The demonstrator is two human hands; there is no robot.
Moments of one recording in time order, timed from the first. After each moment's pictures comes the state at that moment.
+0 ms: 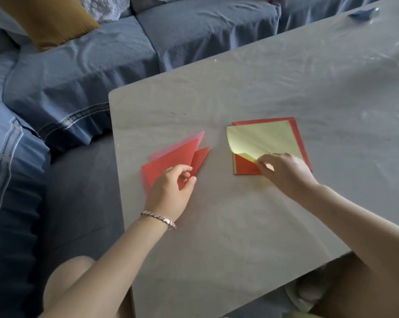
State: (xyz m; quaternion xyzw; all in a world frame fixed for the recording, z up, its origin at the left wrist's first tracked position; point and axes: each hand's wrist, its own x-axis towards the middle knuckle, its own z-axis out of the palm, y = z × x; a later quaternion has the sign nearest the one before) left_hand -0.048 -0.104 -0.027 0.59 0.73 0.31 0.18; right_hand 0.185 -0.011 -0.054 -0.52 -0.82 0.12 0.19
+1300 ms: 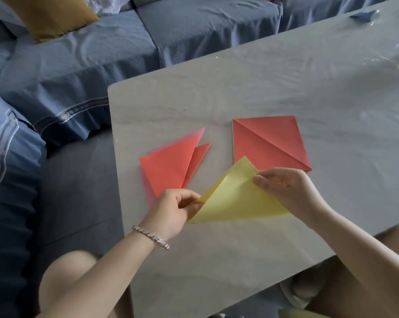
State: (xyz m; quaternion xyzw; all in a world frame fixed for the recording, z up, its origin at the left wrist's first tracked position) left_hand -0.040 -0.141 -0.018 0.49 0.68 0.30 0.46; right_hand 0.178 -0.072 -0.018 -0.51 -0.62 0.51 0.32
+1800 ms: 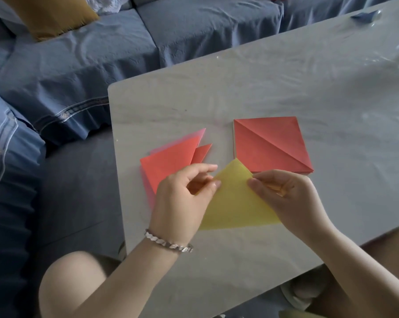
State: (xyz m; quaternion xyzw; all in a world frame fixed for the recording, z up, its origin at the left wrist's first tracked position) left_hand -0.006 -0.139 0.027 0.55 0.66 0.45 0.23; right_hand 0.159 -0.099 0.009 -0.47 -0.63 0.47 0.40
